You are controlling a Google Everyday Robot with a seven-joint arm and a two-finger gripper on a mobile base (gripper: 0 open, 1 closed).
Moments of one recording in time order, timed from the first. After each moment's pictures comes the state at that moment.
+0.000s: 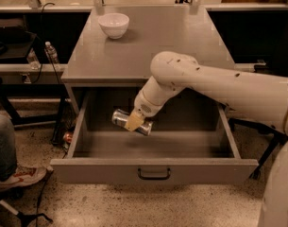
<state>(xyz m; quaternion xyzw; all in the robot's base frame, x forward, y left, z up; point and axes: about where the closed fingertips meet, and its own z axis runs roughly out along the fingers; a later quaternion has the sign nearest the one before) 0.589 0.032 0.691 -0.56 0.79 0.17 0.18</state>
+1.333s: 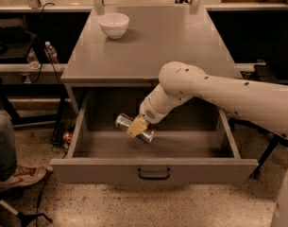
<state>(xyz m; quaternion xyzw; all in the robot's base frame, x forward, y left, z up) 0.580 0.020 0.673 -0.50 0.82 0.20 0.19</state>
